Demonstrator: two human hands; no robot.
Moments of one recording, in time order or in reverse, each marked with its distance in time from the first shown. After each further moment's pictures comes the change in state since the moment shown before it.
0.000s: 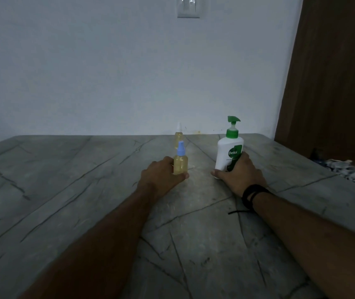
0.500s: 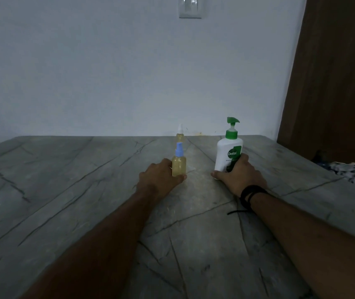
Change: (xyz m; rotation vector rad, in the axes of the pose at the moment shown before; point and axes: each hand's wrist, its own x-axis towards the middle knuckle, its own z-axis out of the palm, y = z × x) left_hand 0.005 -0.006 0.000 0.051 0.021 -0.050; right_hand 0.012 -0.002 0.005 -0.058 -0.028 0.028
